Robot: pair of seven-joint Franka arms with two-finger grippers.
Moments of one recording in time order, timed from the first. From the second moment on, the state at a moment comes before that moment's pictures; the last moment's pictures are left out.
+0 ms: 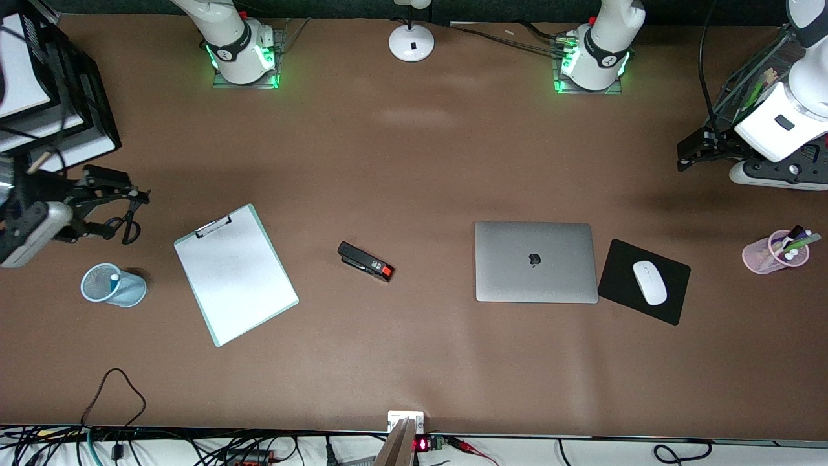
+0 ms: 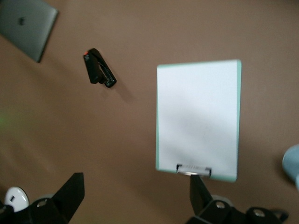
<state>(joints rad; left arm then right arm) -0.04 -0.03 -0.01 -1.72 0.02 1.66 0.03 0.02 0.31 -0.08 -1.38 0.33 1.54 -0.54</state>
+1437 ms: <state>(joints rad) -0.04 -0.03 -0.01 -1.72 0.02 1.66 0.03 0.04 0.18 -0.11 -1.42 -0.02 1.47 -0.08</state>
